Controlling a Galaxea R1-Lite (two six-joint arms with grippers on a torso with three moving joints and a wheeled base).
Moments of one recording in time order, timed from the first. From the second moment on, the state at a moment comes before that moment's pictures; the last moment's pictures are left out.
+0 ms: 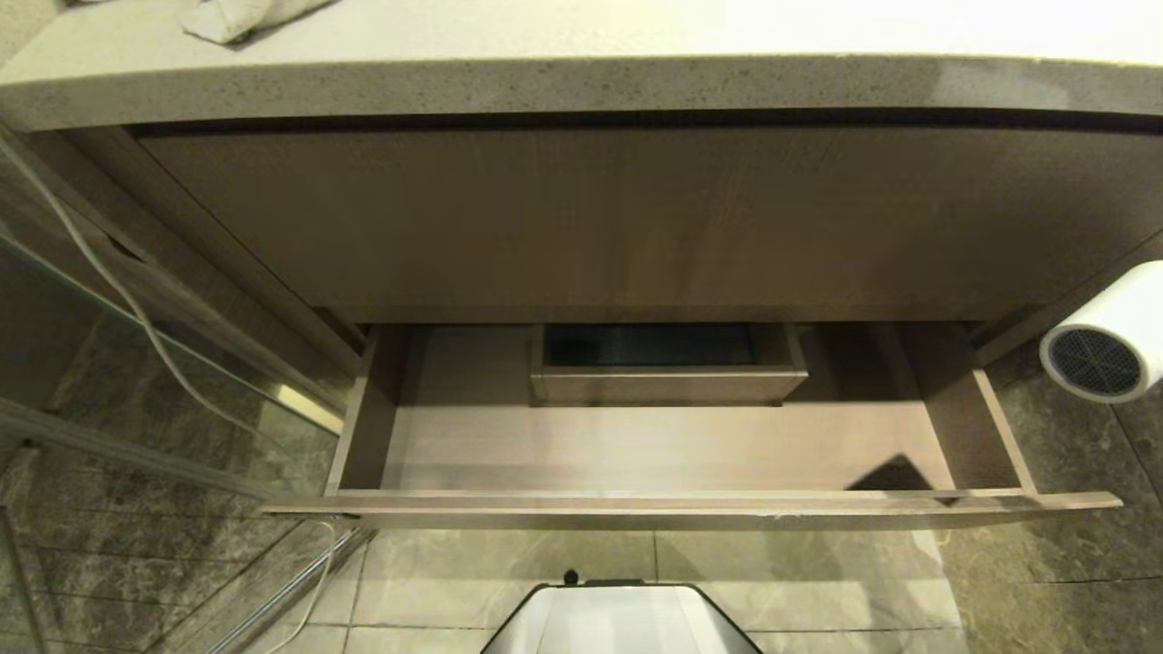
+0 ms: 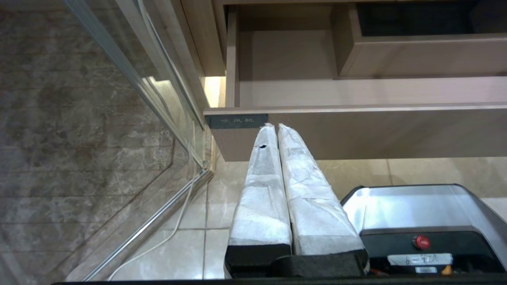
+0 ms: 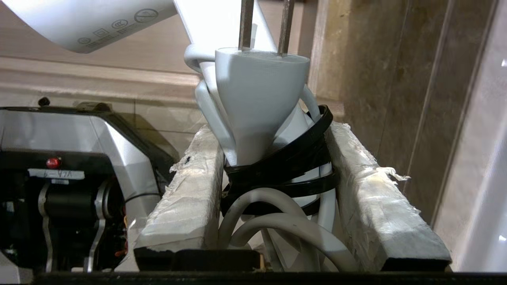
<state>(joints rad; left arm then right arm) 0.00 0.00 0.00 0.00 0.00 0.00 -0.90 1.22 -1.01 0.54 0.70 -0.69</state>
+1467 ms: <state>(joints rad) 0.00 0.00 0.00 0.00 0.00 0.00 -0.90 1.19 -0.89 0.55 0.70 -0.70</state>
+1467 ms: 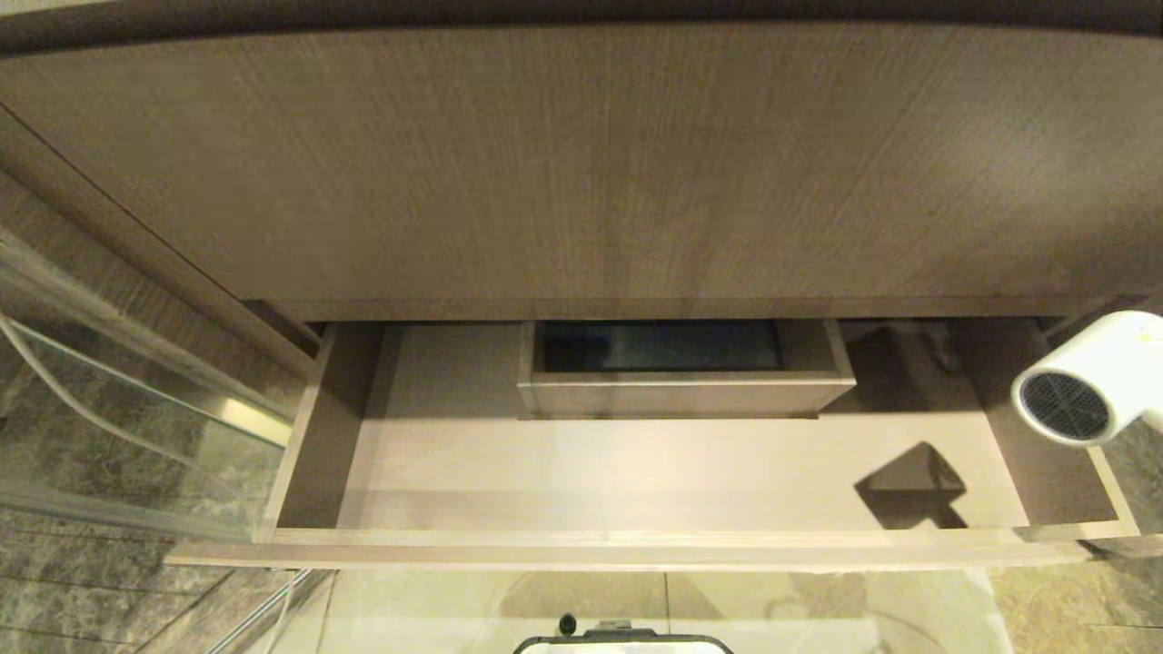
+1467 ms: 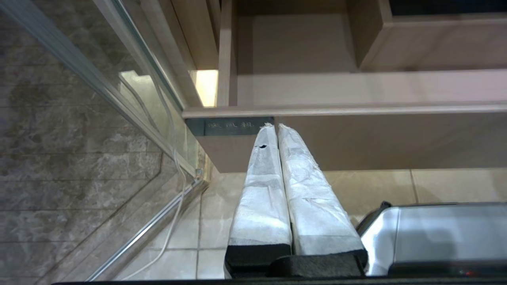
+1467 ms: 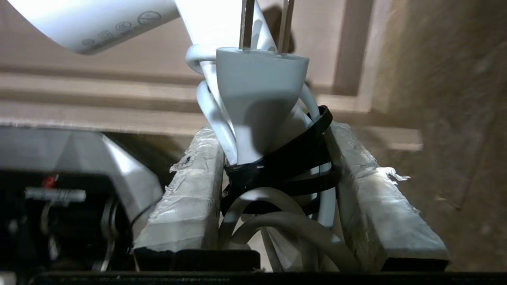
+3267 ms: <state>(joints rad) 0.00 0.00 0.00 0.00 0.00 0.00 -0.80 1.71 -1.09 0.56 0.70 -0.68</state>
